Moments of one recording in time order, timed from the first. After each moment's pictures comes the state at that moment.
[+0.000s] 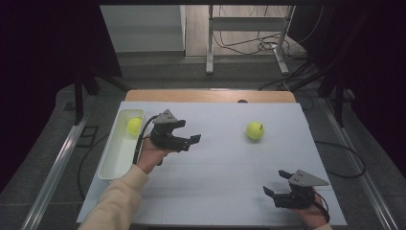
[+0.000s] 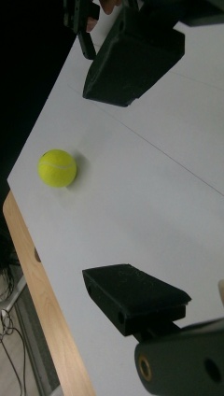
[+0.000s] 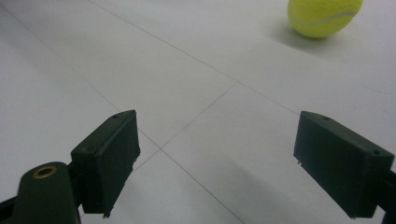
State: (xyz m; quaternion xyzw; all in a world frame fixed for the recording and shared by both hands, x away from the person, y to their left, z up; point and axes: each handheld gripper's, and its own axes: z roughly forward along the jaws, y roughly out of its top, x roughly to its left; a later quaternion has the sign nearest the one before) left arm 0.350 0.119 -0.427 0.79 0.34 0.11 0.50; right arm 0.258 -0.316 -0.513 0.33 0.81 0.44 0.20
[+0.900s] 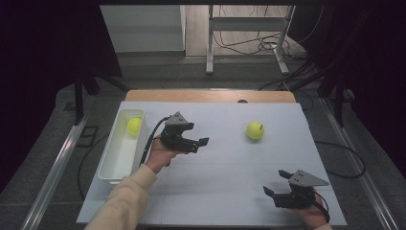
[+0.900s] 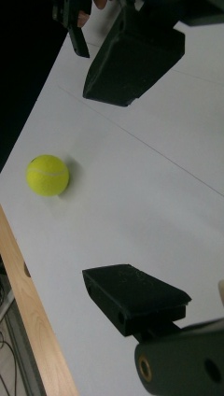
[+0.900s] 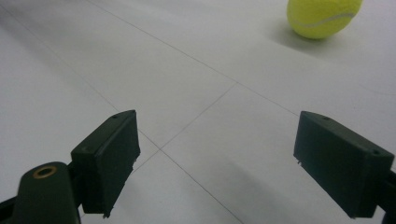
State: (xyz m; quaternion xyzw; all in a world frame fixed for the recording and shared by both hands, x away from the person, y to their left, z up) left arm 0.359 0.094 -0.440 0.80 0.33 0.09 0.49; right arm 0.258 -0.316 -0.513 0.33 0.81 0.44 0.20
